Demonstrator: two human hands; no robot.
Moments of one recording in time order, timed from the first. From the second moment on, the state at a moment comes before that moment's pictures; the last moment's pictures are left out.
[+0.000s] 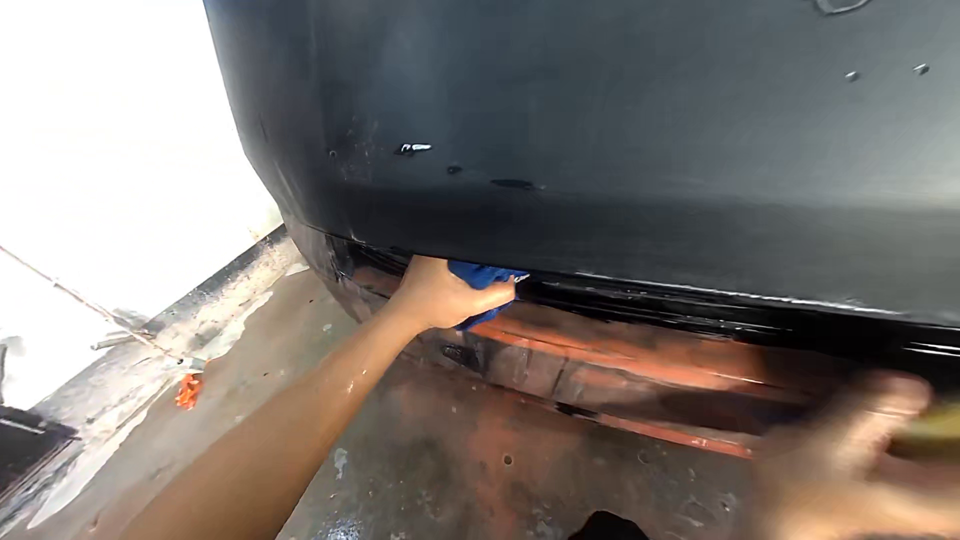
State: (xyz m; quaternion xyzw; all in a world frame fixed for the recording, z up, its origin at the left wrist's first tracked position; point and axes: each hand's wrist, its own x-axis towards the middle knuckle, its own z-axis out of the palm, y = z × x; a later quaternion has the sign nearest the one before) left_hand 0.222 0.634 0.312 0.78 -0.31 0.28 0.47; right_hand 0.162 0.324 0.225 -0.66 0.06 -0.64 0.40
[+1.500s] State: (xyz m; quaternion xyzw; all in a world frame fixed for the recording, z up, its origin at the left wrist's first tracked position) left_hand 0.293 0.679 0.342 0.75 -0.55 0.04 0.36; right_hand 0.187 0.550 0.163 -0.66 0.14 -0.69 0.26
